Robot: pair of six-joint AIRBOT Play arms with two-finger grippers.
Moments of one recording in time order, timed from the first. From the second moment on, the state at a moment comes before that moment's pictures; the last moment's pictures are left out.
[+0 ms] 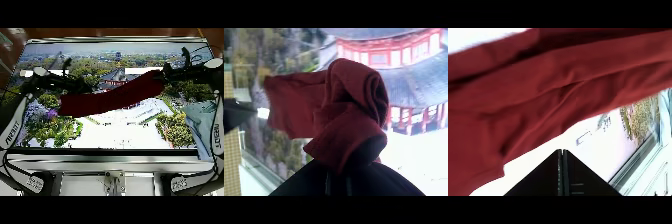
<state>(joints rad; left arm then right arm) -0.14 -1.76 1.50 0.56 -1.13 -1.18 -0.19 -1.64 1.60 -0.63 1.34 1.36</state>
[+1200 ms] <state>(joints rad) -0.36 -1.67 1.43 0.50 -0.68 -1.28 0.04 -1.39 1.60 -0.80 1.35 1.53</state>
